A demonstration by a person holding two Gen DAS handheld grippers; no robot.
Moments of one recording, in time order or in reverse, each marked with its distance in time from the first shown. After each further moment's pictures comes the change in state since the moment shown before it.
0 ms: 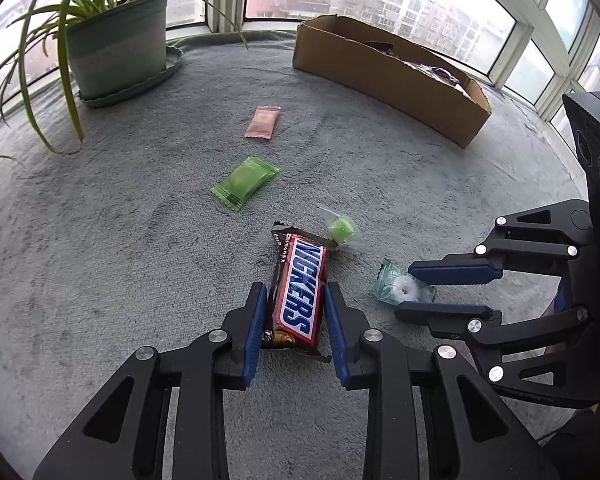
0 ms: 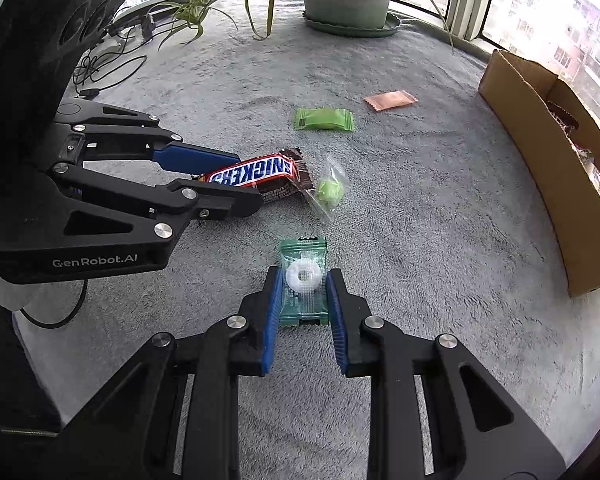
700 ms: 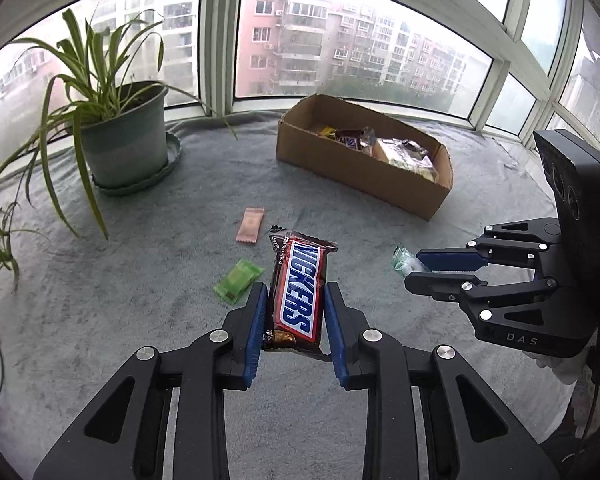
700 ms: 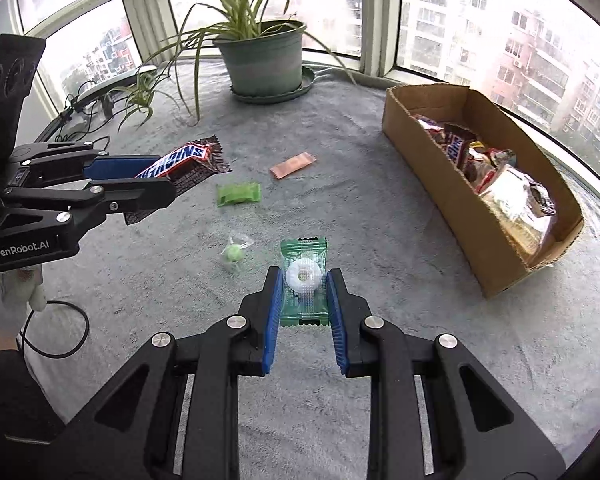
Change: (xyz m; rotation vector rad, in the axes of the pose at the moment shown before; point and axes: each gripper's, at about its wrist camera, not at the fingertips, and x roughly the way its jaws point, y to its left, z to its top) left arm -0.058 -0.021 0.044 0.033 -0.180 -0.010; right arm -0.069 -0.063 0.005 0.164 -0.162 -0.098
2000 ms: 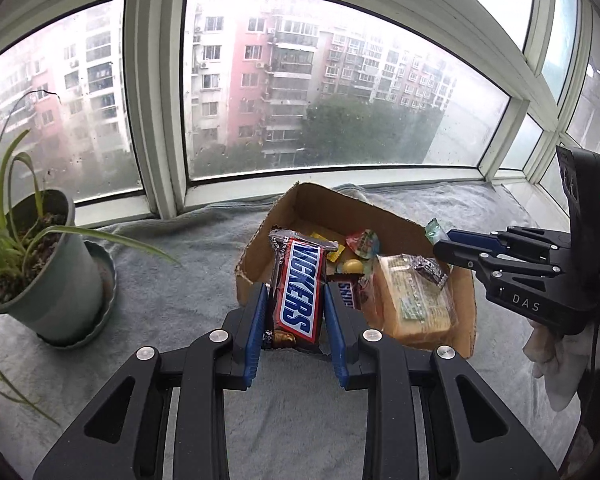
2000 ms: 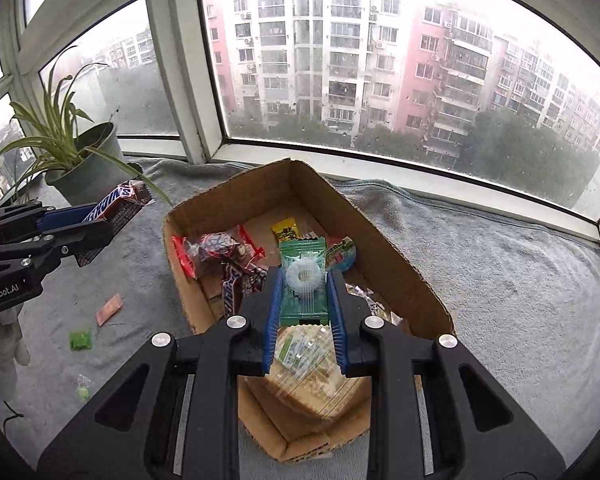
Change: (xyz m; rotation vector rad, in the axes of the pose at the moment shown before) left arm 0.104 -0.020 0.152 0.006 -0.067 -0.031; right arm 0.023 -0.185 0.105 0.196 -0.090 -0.229
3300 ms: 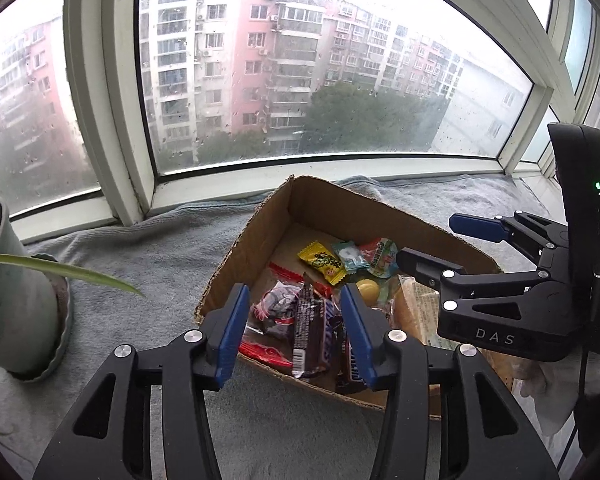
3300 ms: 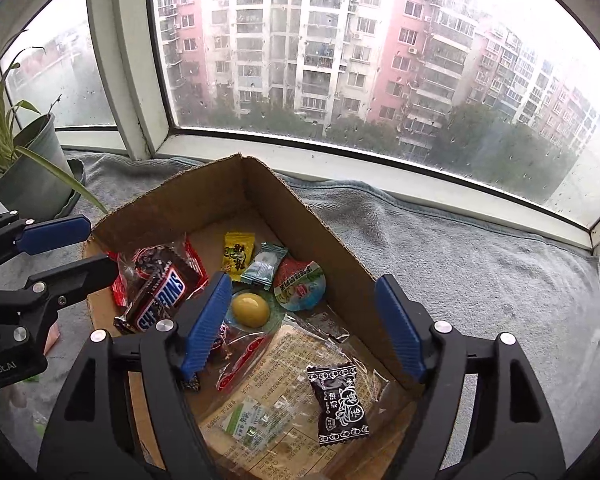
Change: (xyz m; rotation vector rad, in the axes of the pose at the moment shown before) left arm 0.064 -0.014 0.017 0.005 0.055 0.018; right arm 0.050 -0.009 0.019 -0.008 0.040 -0.110
